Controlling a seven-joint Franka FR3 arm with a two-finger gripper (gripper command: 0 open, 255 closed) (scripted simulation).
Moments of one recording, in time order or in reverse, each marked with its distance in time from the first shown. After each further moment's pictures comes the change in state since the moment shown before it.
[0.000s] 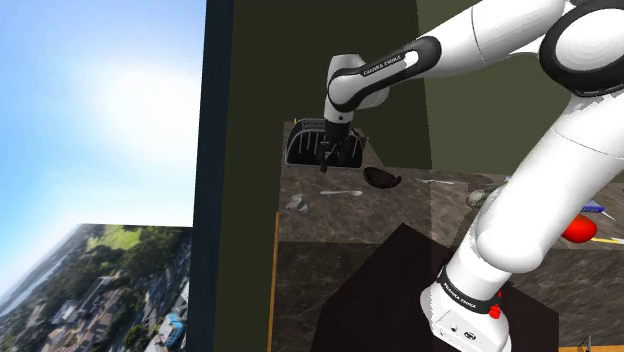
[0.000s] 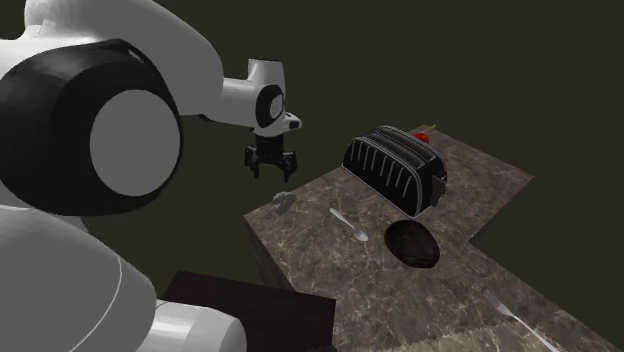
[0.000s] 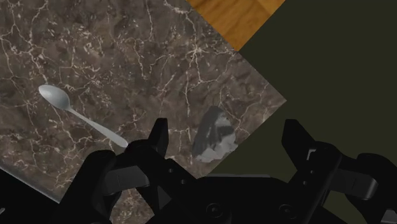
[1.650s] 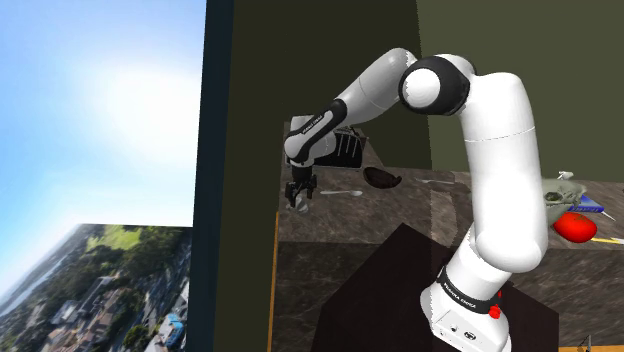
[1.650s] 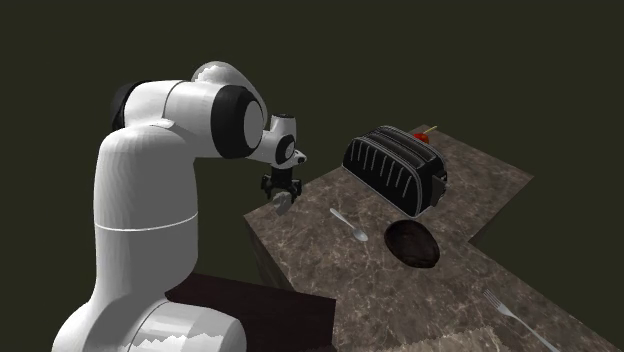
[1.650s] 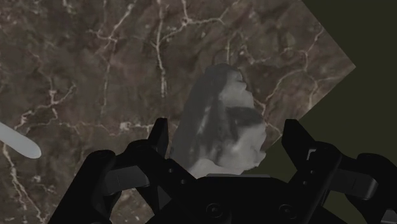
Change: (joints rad) arm -0.008 0.655 0.032 0.347 0.094 0.231 -0.069
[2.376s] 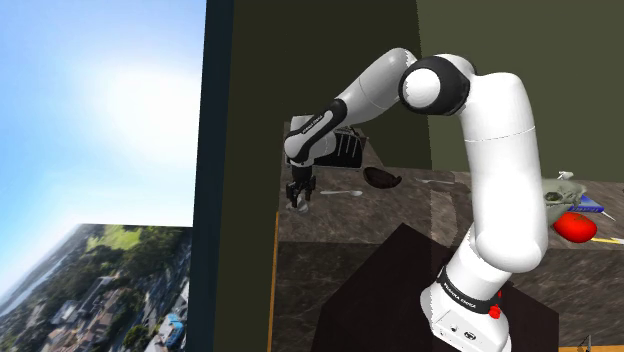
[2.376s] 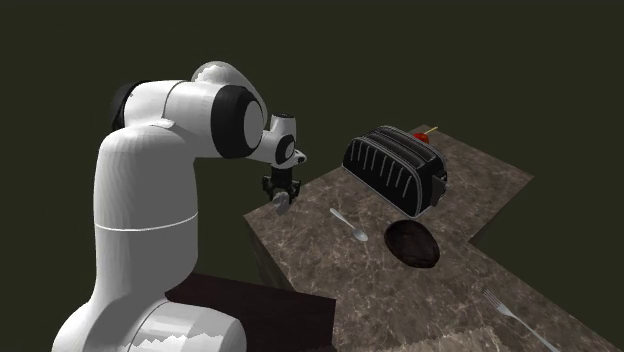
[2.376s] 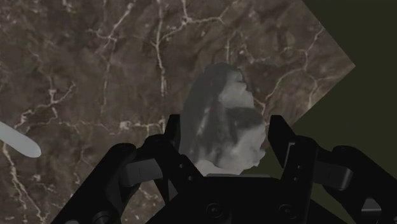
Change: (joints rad) arm 0.000 0.000 0.000 0.000 0.000 0.001 0.000
